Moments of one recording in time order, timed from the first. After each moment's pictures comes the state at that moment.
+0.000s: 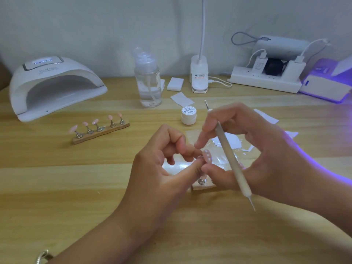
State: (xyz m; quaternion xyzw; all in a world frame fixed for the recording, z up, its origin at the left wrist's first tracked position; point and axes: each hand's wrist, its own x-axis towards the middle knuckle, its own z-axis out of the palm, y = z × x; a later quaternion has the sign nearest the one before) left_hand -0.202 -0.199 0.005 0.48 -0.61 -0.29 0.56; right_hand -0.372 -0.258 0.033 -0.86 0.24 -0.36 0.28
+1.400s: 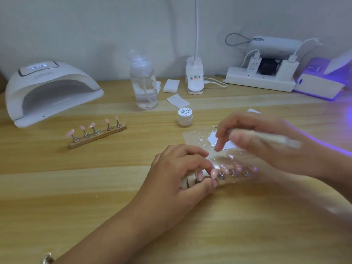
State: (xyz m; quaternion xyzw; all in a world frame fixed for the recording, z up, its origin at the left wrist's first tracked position) left_hand -0.203 -0.208 -0.009 0.52 -0.74 -0.23 0.37; right_hand -0.410 -0.286 0.034 -0.86 0.30 -0.26 0.31
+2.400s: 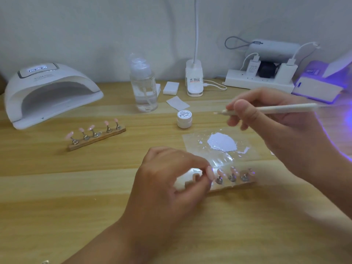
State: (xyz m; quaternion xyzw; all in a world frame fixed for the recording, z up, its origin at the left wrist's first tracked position) left_hand -0.206 -0.196 -0.001 0.48 -0.73 -0.09 0.49; right_hand -0.396 -0.282 0.039 -0.73 0.33 -0.50 0.34
